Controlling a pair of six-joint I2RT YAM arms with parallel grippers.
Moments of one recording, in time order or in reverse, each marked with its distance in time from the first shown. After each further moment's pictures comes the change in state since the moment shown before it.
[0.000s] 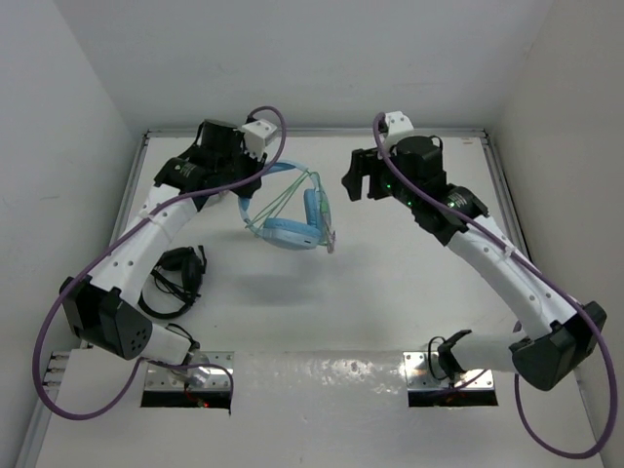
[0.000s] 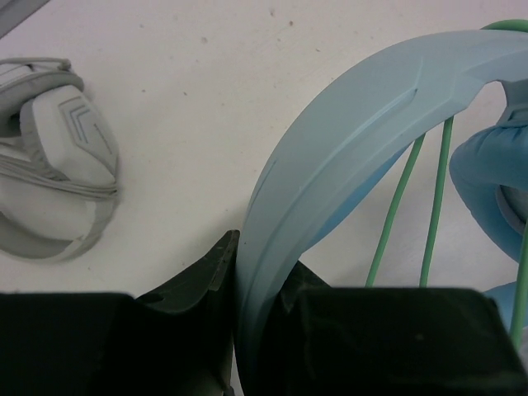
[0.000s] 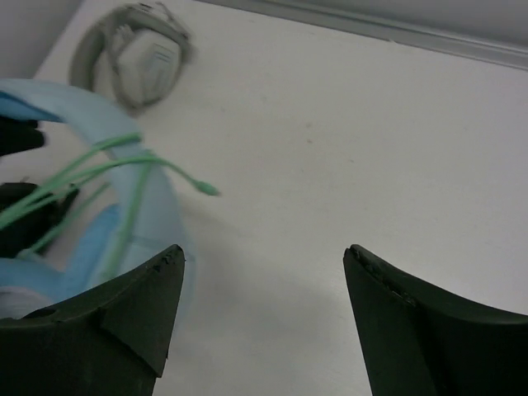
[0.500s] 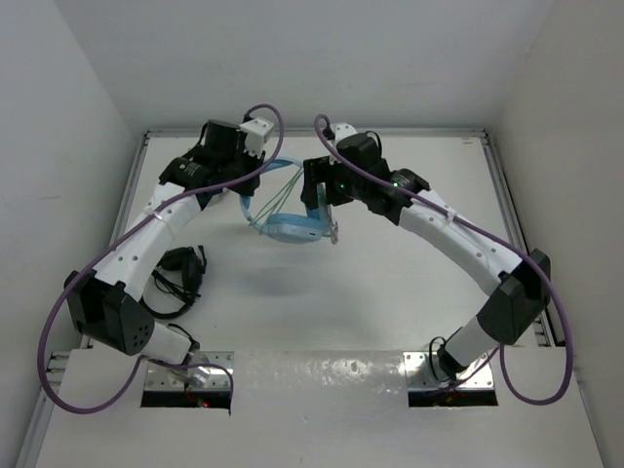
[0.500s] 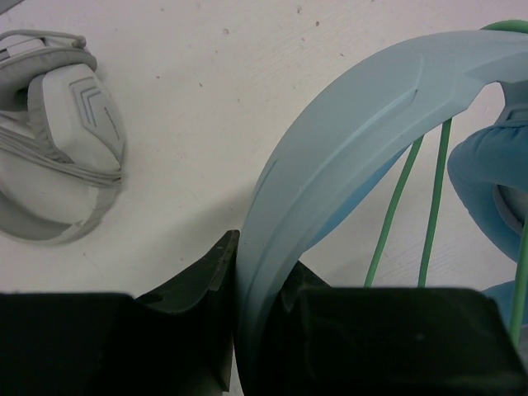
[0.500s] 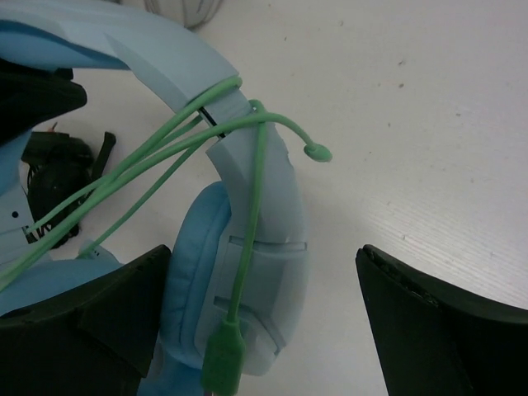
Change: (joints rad) left arm -0.002 0.023 -0.014 0.046 -0.087 -0.083; right arm 0.173 0.287 0.207 -0.093 0.000 0.143
